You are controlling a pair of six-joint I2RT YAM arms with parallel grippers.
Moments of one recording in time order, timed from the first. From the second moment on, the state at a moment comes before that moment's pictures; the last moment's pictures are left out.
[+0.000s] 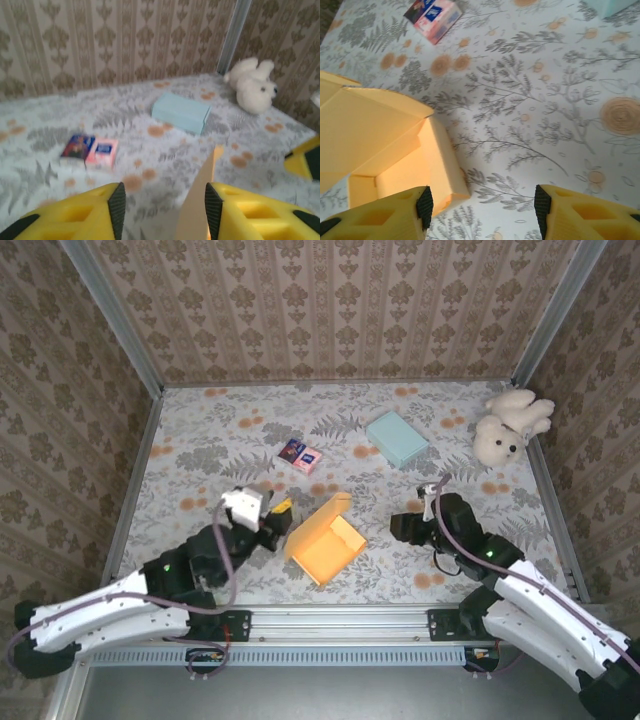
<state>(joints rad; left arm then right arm) -1.26 0.42 0.46 -0.29 -0.58 -0.35 0.58 0.73 0.49 -0.41 -0.04 0.53</state>
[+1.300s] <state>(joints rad) -1.30 0.30 0.16 -0.52 -0.32 -0.80 0.65 1.29 0.46 0.11 -0.16 0.52</state>
